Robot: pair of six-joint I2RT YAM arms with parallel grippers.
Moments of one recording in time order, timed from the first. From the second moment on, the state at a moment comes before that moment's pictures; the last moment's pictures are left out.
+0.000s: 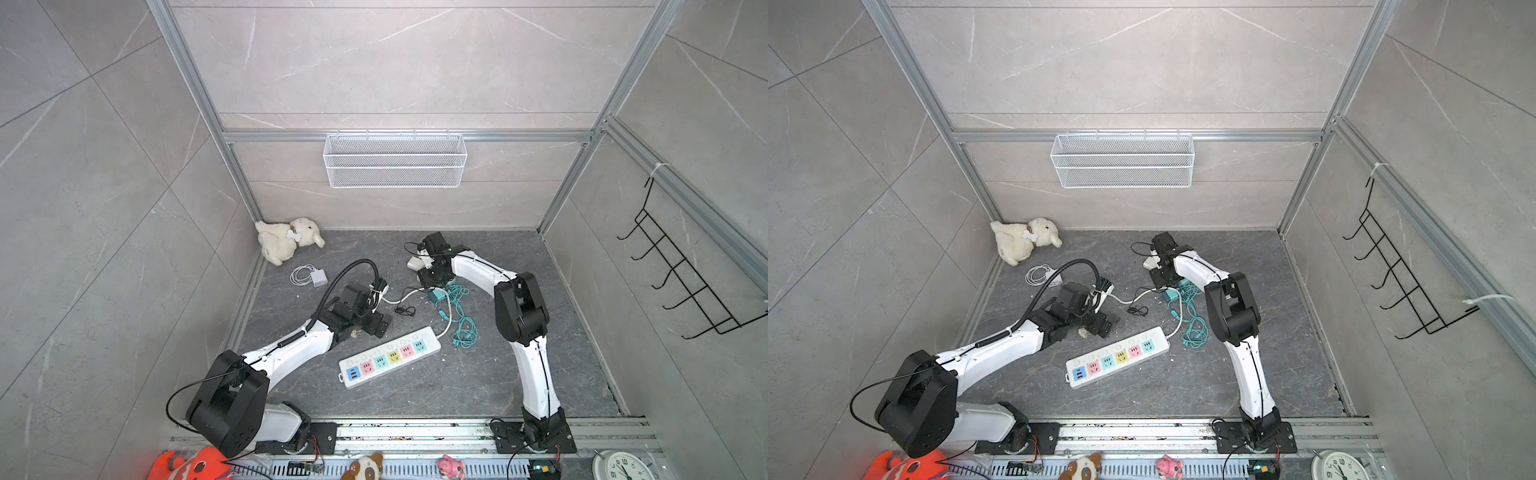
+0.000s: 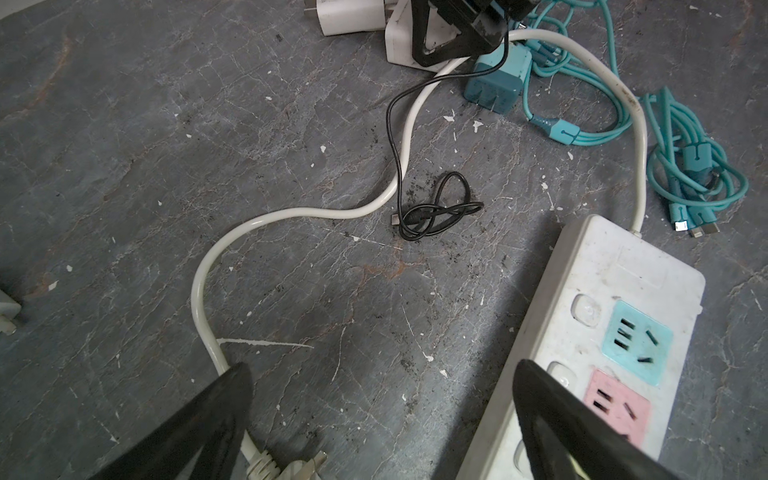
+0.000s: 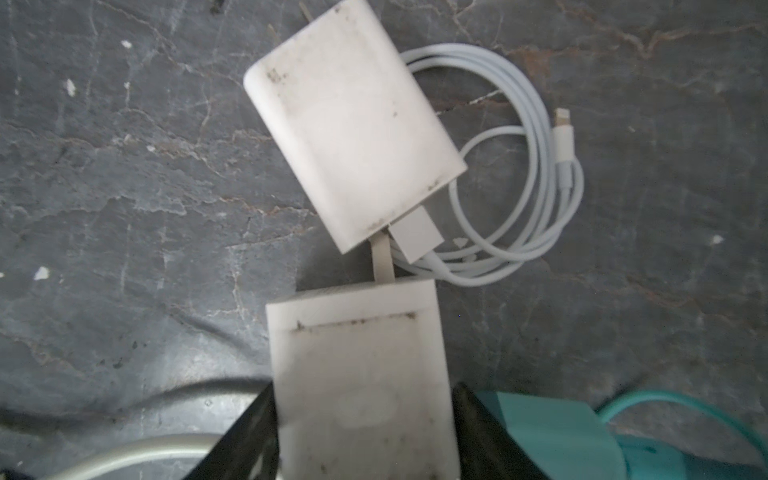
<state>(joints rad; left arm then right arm) -0.59 1.36 0.78 -0.20 0.06 0.05 0.44 2.29 1.85 -0.72 0.03 -0.03</state>
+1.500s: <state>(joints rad) -0.57 1.16 0.90 -0.50 -0.17 -0.17 0.64 1.69 1.58 -0.75 -0.04 -0.14</state>
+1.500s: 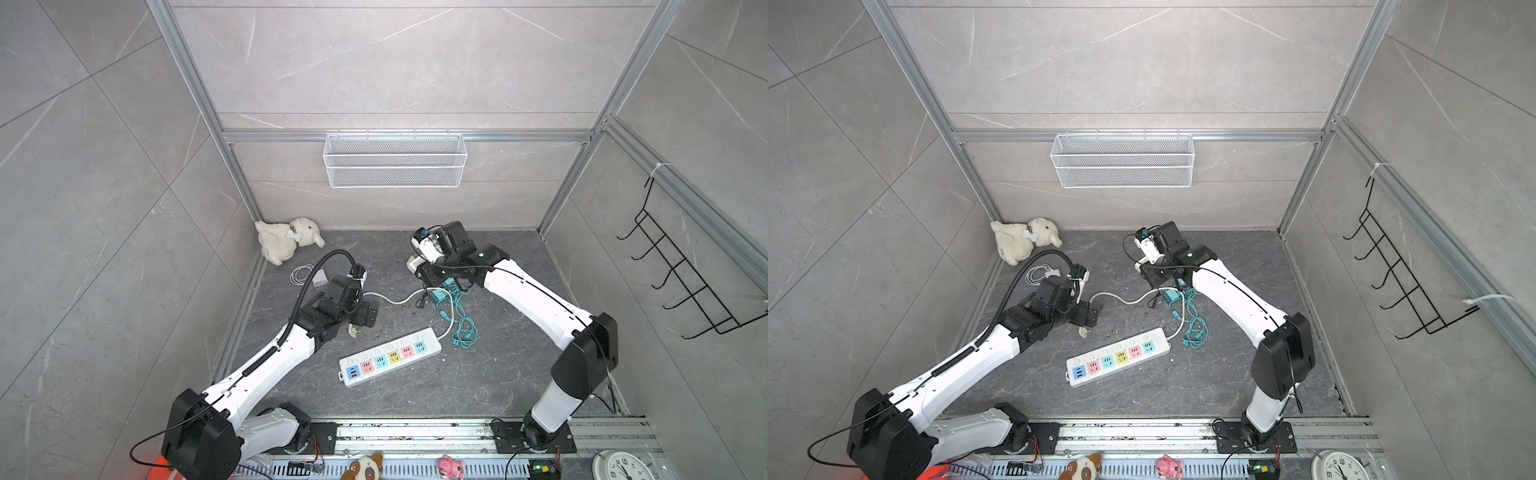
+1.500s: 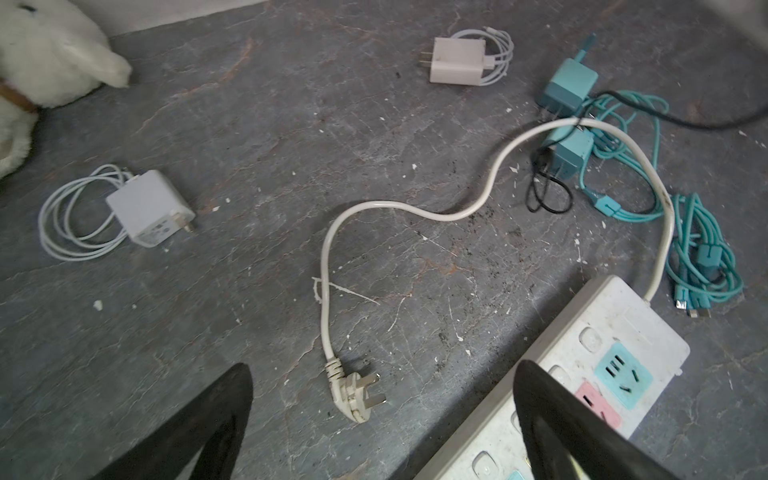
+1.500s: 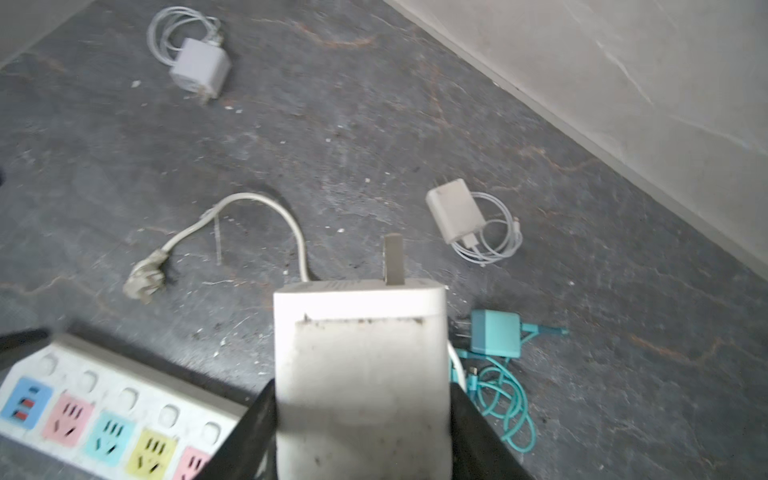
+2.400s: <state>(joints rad) -0.55 1.09 0.81 -0.52 -0.28 -0.26 0.83 1.74 1.16 -0.57 -0.12 -0.12</state>
